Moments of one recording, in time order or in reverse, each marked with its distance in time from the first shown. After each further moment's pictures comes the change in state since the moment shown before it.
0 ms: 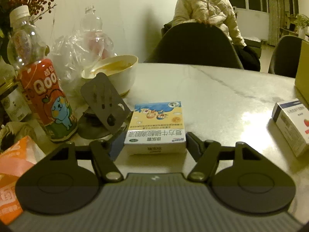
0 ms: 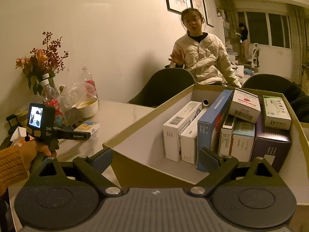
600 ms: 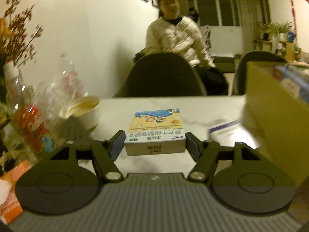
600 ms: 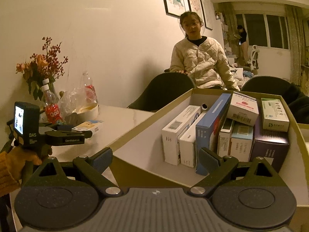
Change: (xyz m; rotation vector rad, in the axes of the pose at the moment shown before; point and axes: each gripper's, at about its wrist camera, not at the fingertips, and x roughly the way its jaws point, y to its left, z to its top) left arm -0.078 -0.060 0.025 0.076 -0.168 -0.146; right arm -0.007 -0.010 0.004 0.025 -0.039 -0.002
